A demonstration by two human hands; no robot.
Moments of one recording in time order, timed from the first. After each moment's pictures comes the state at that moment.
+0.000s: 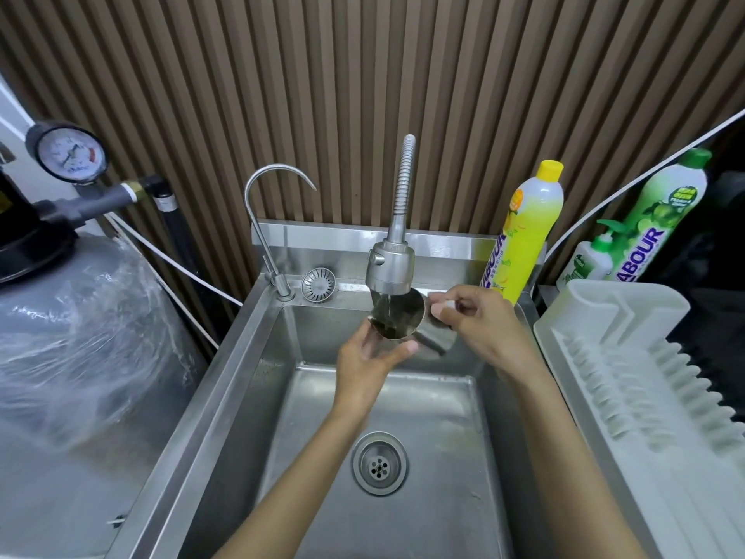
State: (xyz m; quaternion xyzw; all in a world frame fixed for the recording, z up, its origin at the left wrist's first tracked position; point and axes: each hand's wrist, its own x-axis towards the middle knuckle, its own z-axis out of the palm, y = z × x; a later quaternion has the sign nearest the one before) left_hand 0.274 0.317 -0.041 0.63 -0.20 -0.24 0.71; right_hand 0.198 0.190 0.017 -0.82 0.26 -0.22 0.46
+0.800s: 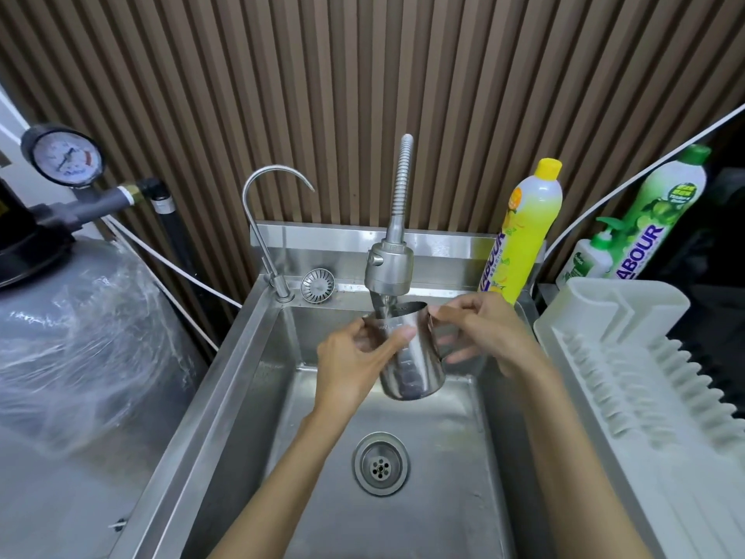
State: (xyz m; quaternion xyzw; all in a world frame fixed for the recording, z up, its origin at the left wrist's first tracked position) left_hand 0.283 0.332 -0.014 0.79 -0.23 -0.14 0.55; right_hand 0.198 0.182 0.016 -0.73 0.32 -0.14 0.58
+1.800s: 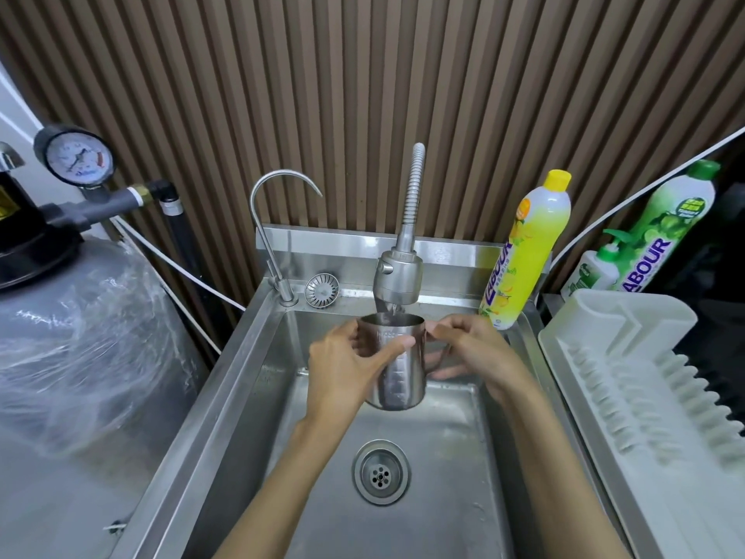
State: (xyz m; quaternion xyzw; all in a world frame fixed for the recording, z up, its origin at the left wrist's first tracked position) left_hand 0.293 0.338 -0.016 0.82 -0.25 -0.05 0.52; right_hand 0.206 0.199 0.005 -0.69 0.31 -0.12 0.64
